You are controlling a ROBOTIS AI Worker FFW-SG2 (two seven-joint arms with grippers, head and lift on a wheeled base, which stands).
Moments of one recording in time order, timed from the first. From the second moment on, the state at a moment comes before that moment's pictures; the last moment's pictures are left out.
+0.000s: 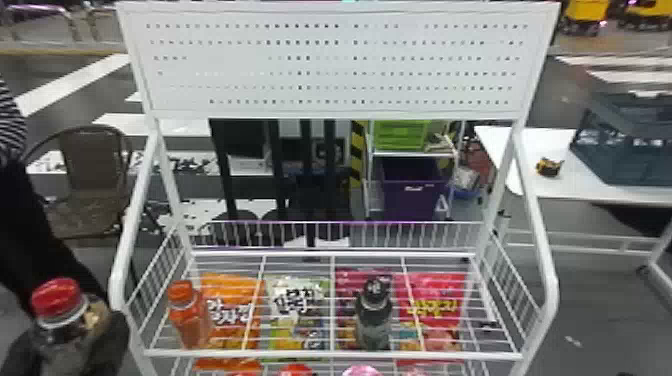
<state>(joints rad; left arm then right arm) 0.83 0.23 0.04 -2.51 0.12 0.18 0.42 1.06 -0.01 -0.14 -2.39 -0.16 -0.30 0.25</state>
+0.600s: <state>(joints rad) 0.83 0.23 0.04 -2.52 0.12 0.18 0.42 1.07 -0.01 -0.14 -2.40 -0.16 -0.31 0.25</state>
